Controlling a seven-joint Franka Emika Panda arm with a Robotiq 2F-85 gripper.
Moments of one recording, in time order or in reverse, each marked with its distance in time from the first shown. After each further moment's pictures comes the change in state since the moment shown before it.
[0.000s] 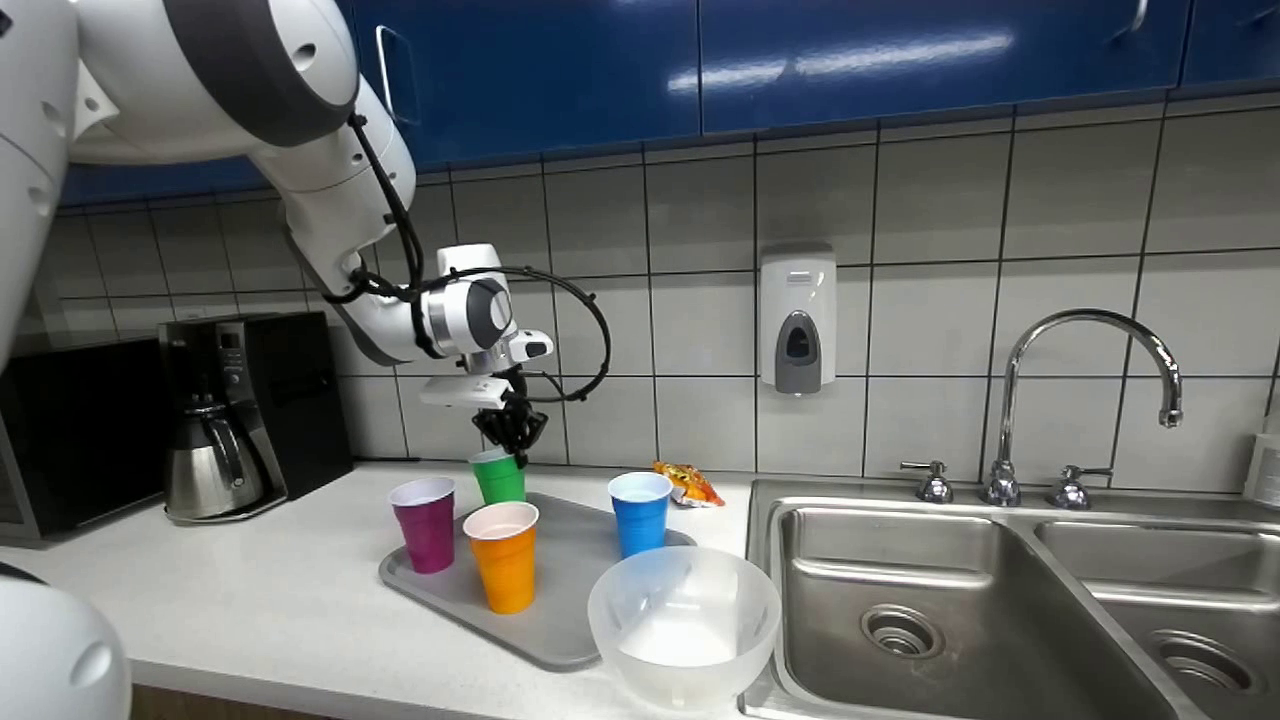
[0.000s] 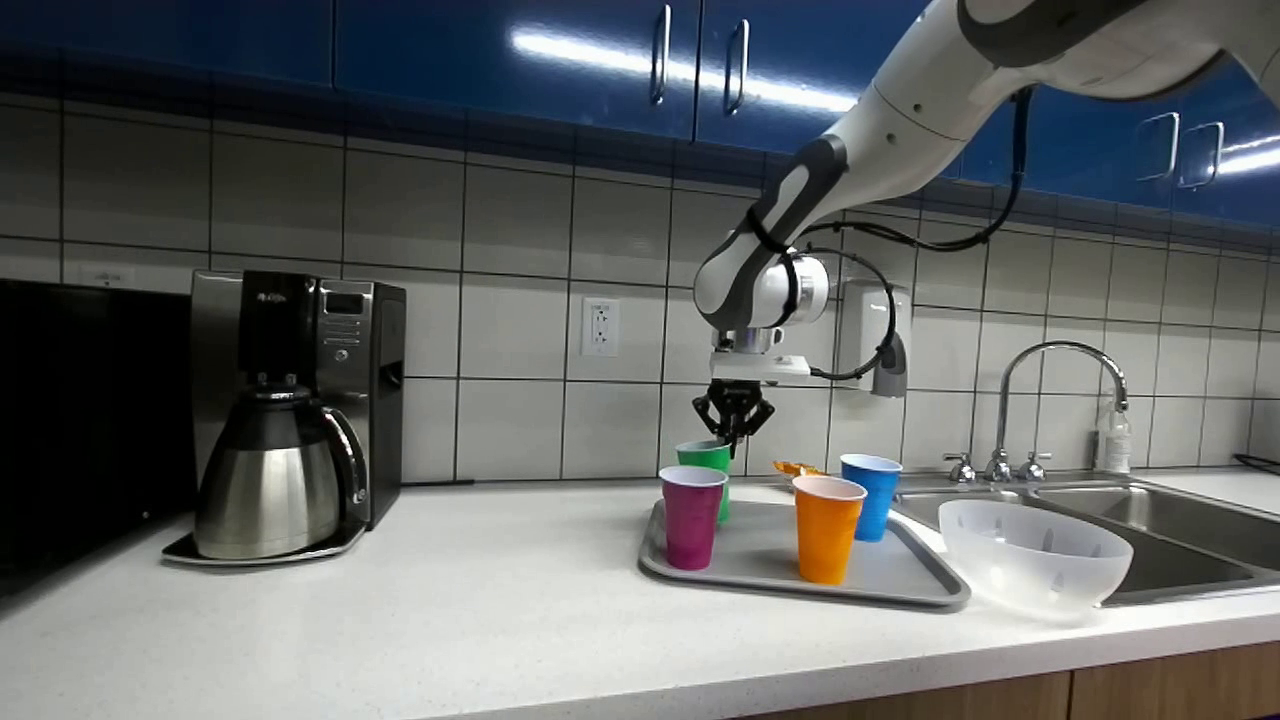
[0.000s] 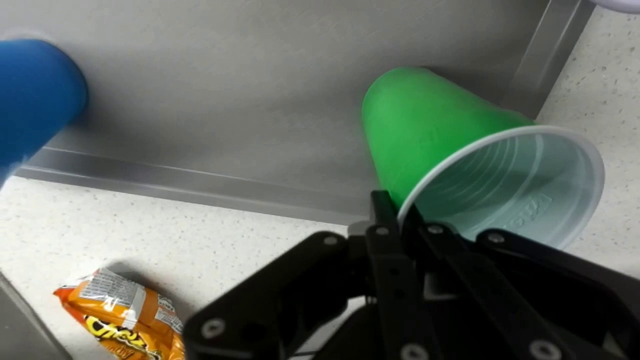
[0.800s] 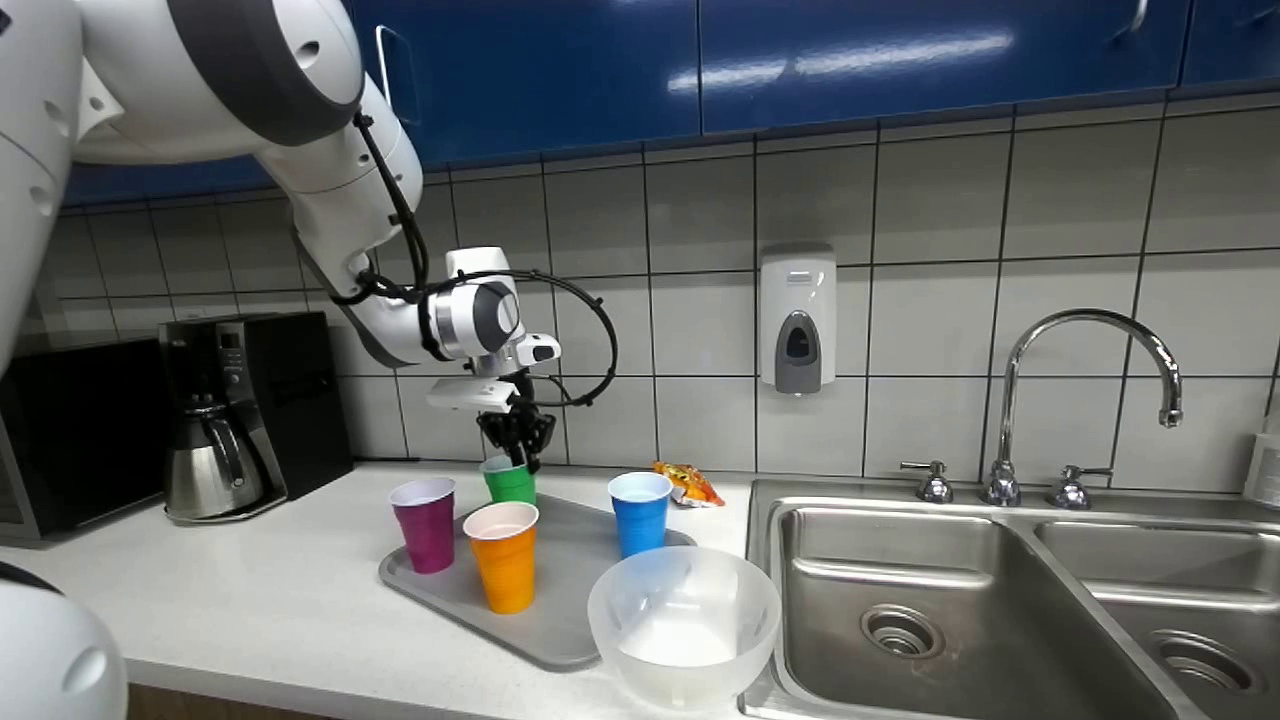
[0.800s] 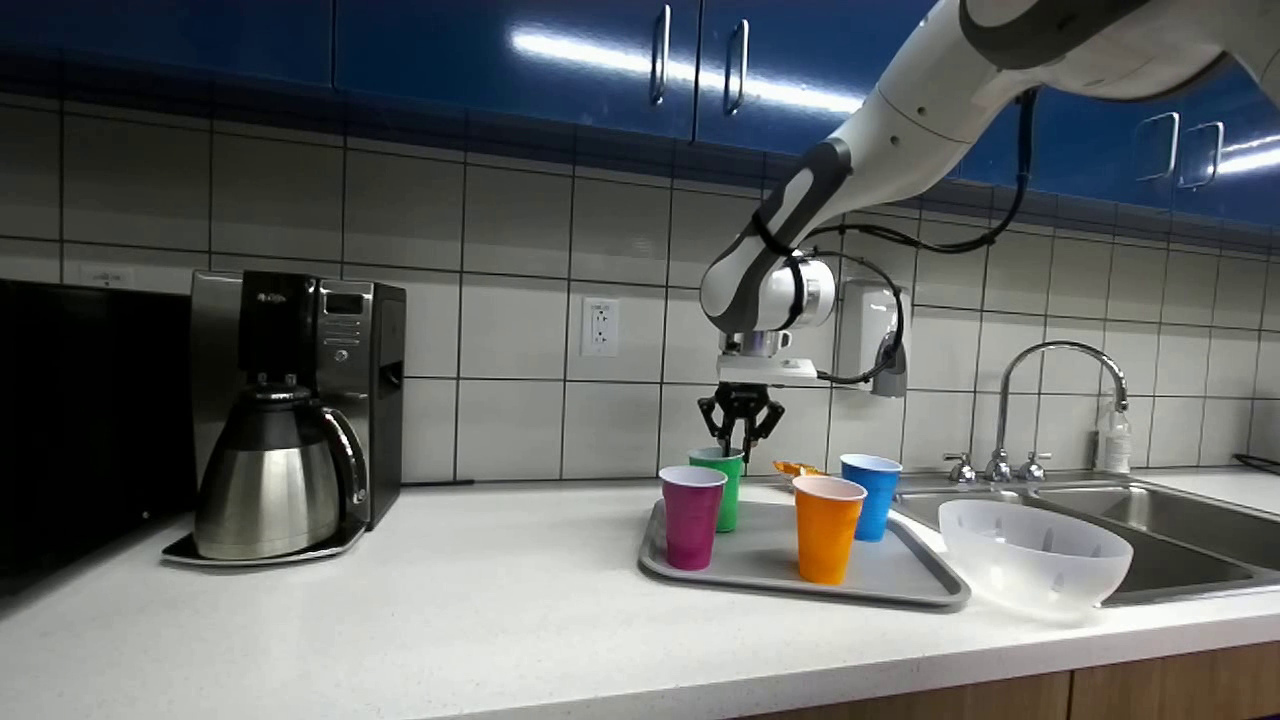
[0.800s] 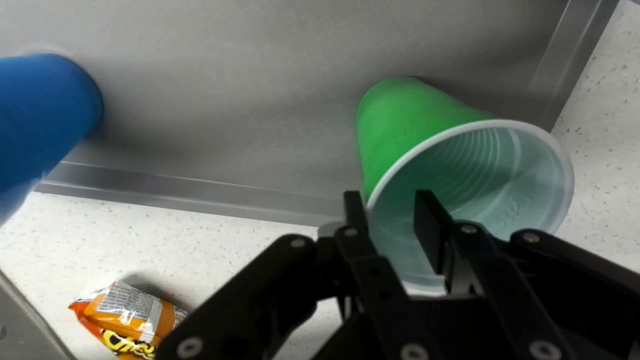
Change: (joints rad) arm -0.017 0.000 0.000 -0.011 0.010 0.001 0.001
